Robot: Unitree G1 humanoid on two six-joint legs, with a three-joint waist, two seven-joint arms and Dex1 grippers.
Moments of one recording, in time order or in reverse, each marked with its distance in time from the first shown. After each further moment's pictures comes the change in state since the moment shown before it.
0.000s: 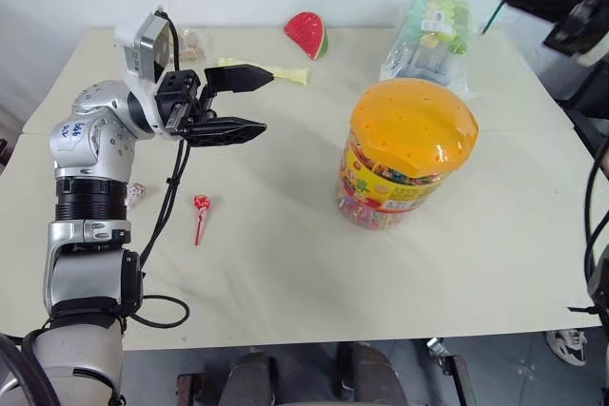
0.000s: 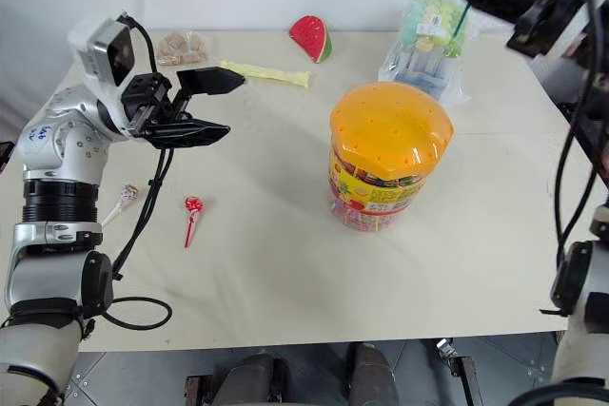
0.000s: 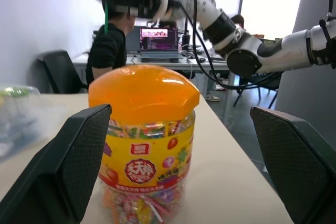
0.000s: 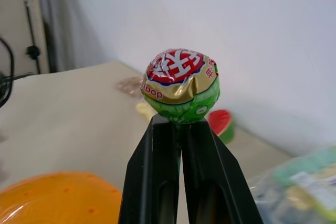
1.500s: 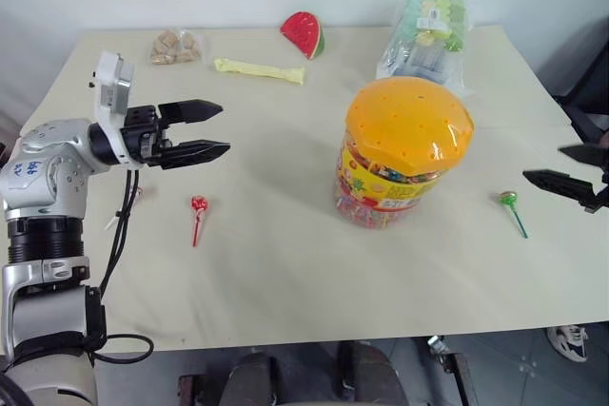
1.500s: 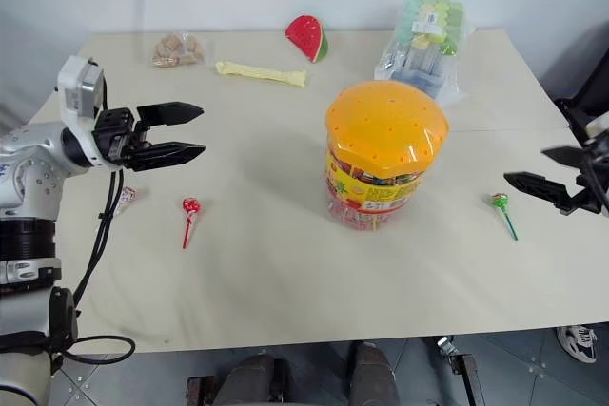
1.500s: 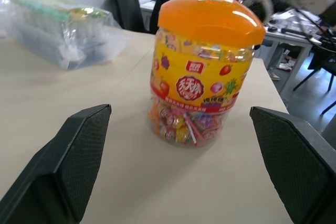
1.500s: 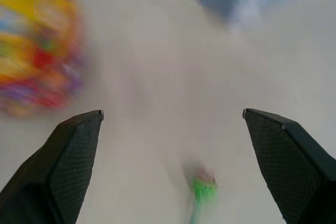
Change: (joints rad) left arm 0.269 0.169 0.111 -0.091 0.074 0.037 0.146; right arm 0.918 -0.064 -0.384 -0.311 -0.091 -0.089 0.201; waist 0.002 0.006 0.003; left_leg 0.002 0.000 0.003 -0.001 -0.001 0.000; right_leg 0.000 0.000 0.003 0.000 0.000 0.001
